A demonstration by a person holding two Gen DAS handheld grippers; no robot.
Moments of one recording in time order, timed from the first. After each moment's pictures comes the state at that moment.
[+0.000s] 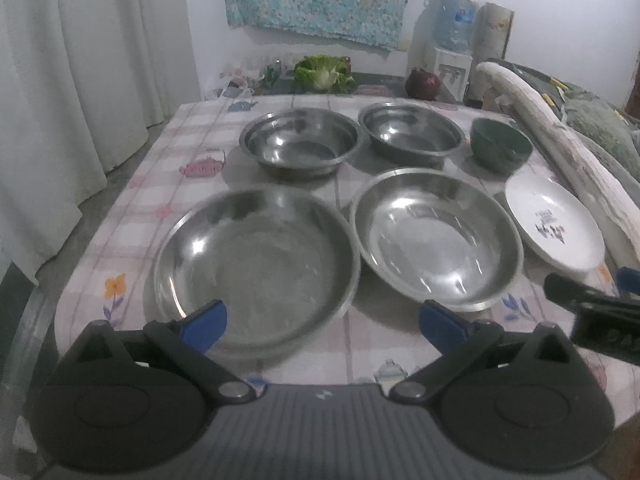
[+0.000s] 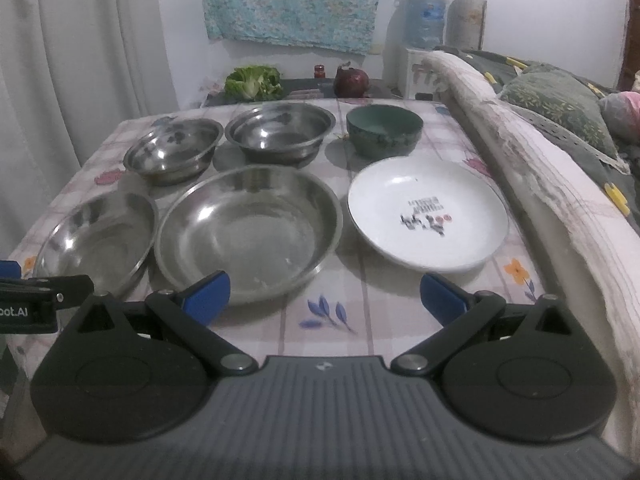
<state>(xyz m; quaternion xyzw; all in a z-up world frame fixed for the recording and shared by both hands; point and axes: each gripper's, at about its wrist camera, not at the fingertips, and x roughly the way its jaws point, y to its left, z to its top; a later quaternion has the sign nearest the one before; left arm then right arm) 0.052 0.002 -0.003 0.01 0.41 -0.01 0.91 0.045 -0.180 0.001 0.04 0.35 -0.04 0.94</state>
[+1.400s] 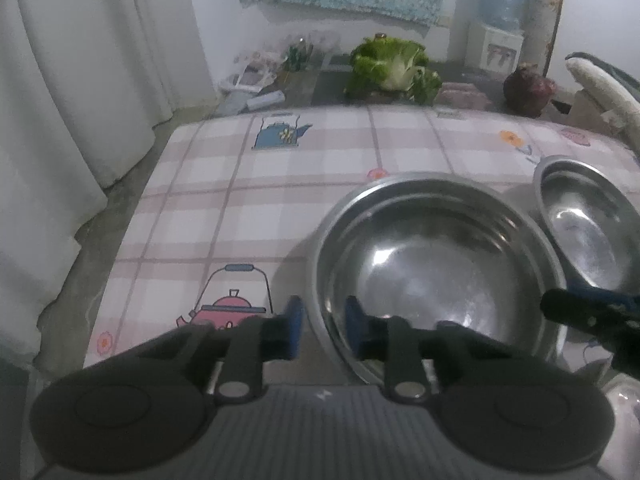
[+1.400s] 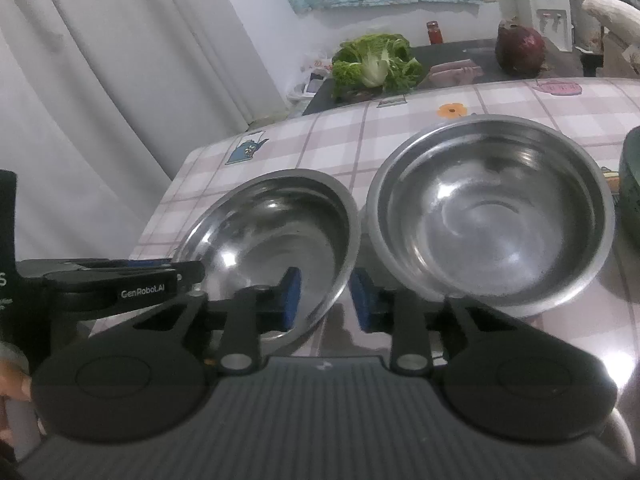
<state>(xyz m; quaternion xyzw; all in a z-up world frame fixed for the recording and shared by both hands) 0.329 0.087 -0.064 0.04 0.46 0.03 0.89 0.344 -0.115 -0.060 0.16 0.39 0.14 0.90</state>
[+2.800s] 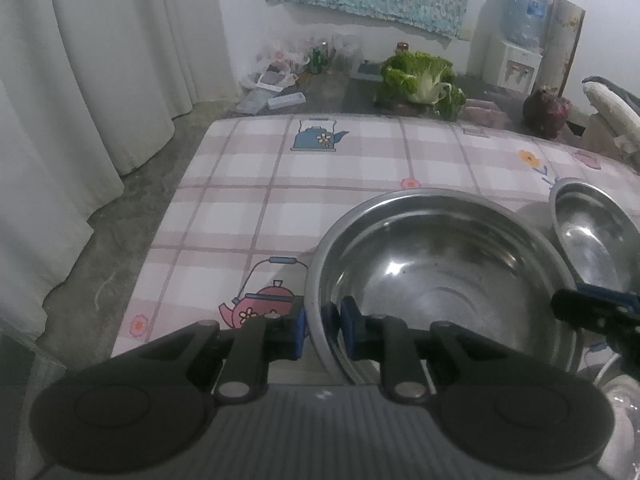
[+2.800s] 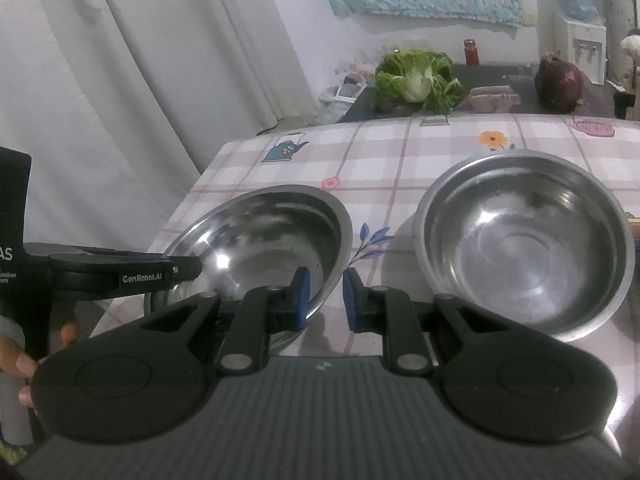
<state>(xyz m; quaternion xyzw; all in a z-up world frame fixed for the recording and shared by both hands) 0.312 0.109 -0.042 0.01 0.45 0.05 0.89 0.339 -0.095 -0.037 0.11 0.38 0.18 0.90</state>
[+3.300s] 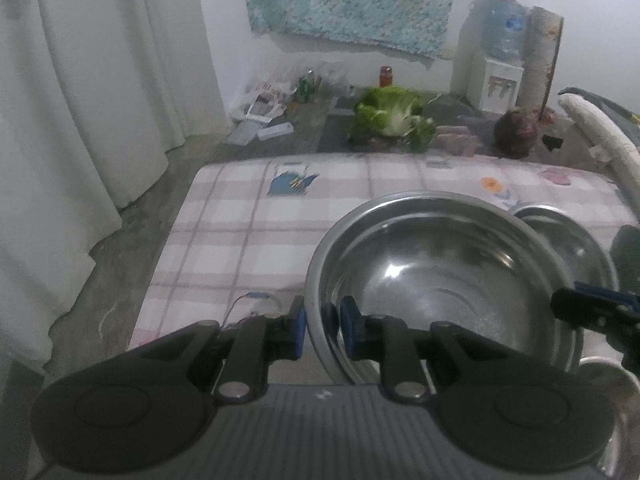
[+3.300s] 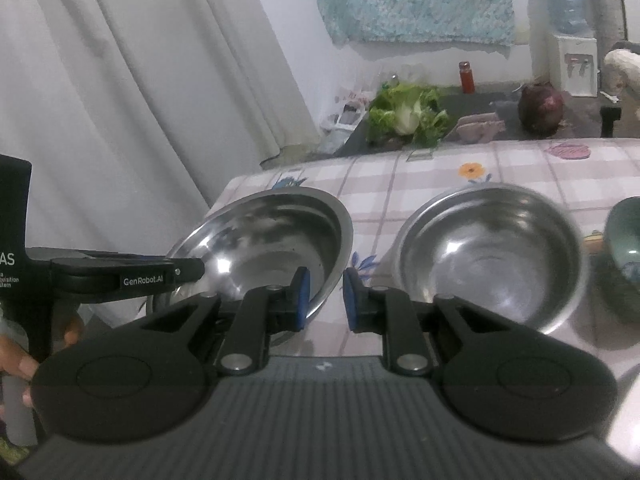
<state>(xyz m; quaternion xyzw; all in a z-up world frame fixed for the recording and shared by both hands) 0.300 0.070 0.001 0.03 0.42 0.03 0.91 0.312 -0.133 -0.002 0.14 0.34 0.18 0.91</state>
